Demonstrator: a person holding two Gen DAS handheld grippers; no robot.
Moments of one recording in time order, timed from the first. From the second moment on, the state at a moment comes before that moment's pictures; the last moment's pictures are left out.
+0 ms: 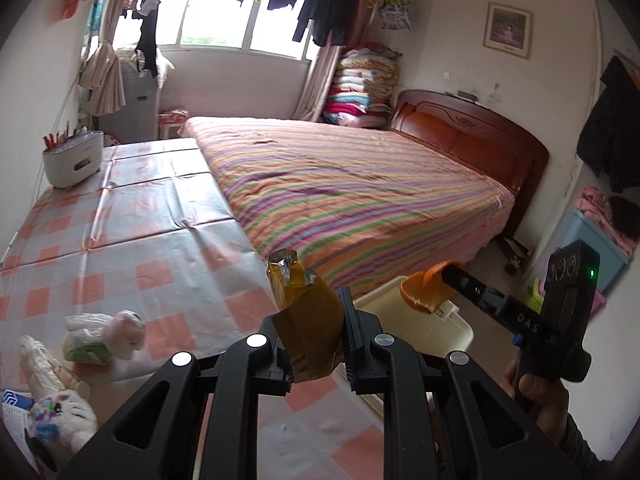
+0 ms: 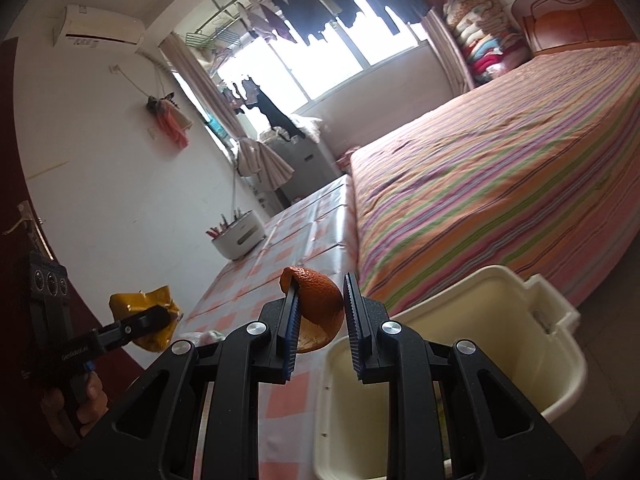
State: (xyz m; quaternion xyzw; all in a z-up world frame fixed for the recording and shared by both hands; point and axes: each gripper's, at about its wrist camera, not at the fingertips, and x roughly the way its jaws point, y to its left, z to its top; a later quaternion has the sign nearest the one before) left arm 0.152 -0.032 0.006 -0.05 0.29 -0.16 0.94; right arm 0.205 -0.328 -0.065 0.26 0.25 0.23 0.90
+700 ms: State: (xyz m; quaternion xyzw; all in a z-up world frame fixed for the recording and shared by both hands) left arm 0.160 -0.082 -0.021 -0.04 0.34 -0.23 0.91; right arm 0.187 -0.344 -0.061 0.25 0.22 0.17 0.92
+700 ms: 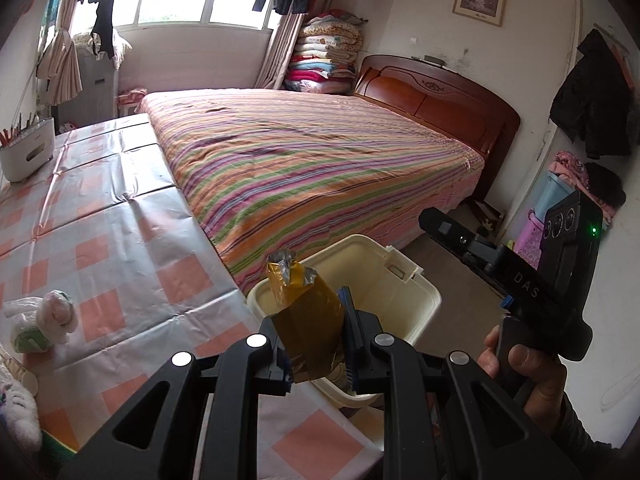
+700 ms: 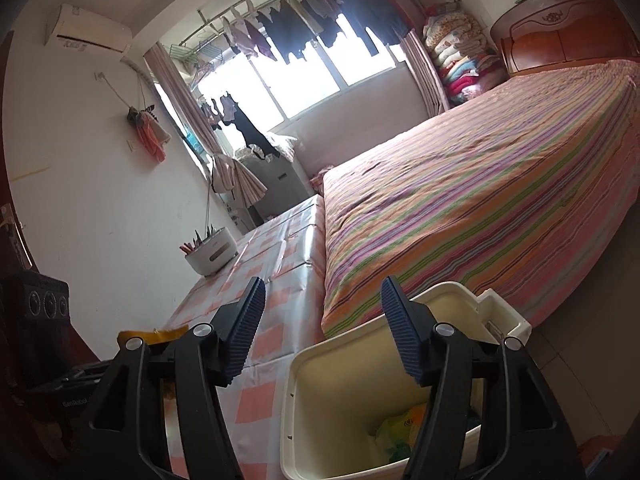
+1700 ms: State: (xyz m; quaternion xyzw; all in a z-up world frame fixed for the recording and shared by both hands) left arm 0.173 -0.144 -0.035 -0.01 0.34 -0.24 0.91; right arm 0.158 -0.391 -0.049 0.34 0.13 0.13 0.92
